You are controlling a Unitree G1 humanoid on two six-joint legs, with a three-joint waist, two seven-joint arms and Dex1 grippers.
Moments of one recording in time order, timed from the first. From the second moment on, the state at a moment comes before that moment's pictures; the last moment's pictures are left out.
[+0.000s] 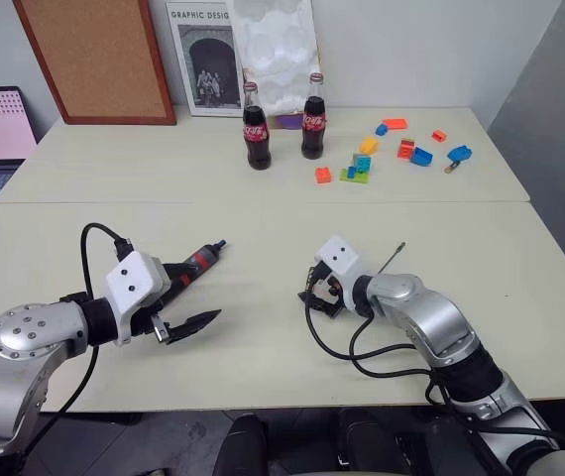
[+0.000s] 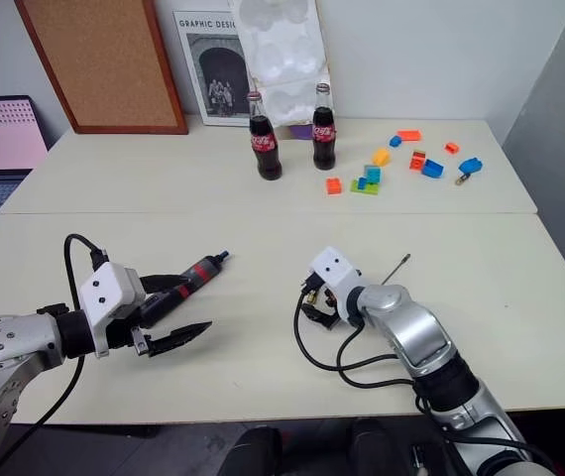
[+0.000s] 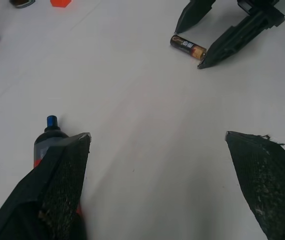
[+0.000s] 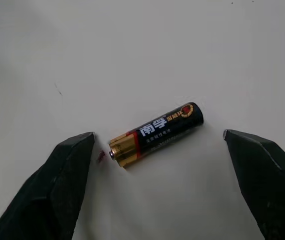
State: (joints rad) left arm 0.08 0.90 0.27 -0.45 -0.41 0.42 -0.93; right arm -0.52 -0.26 0.38 -0.20 0.15 1.00 0.43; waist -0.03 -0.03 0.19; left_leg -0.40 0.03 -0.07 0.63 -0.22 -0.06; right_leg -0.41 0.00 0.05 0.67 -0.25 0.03
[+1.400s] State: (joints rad) left arm -0.41 0.71 -0.14 -0.43 -0.42 0.56 -0.93; right arm -0.29 -0.70 -0.06 -0.19 0.11 0.75 0.47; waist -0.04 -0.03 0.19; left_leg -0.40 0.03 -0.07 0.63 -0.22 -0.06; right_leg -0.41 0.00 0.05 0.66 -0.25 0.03
